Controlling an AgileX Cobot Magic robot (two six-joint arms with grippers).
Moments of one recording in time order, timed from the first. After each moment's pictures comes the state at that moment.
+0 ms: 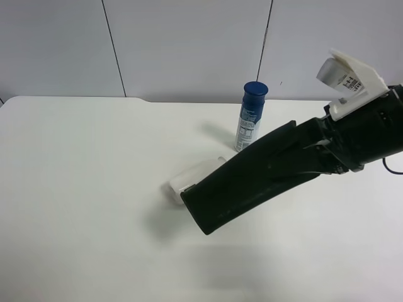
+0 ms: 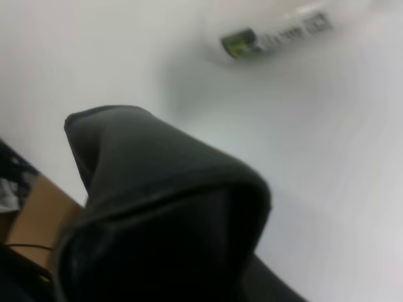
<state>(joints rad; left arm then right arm) -0.42 0.01 -0.51 0.05 1.06 -0.06 0.29 1.14 -0.71 0.81 0.87 -0.53</state>
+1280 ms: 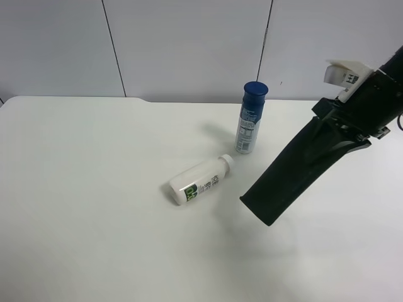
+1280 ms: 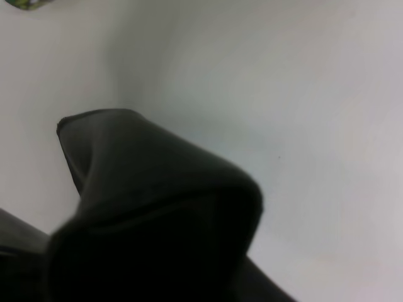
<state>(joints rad) -0.31 -0.01 -0.51 0.05 1.06 -0.06 0.04 1.53 -1.04 0.55 1.19 -0.52</state>
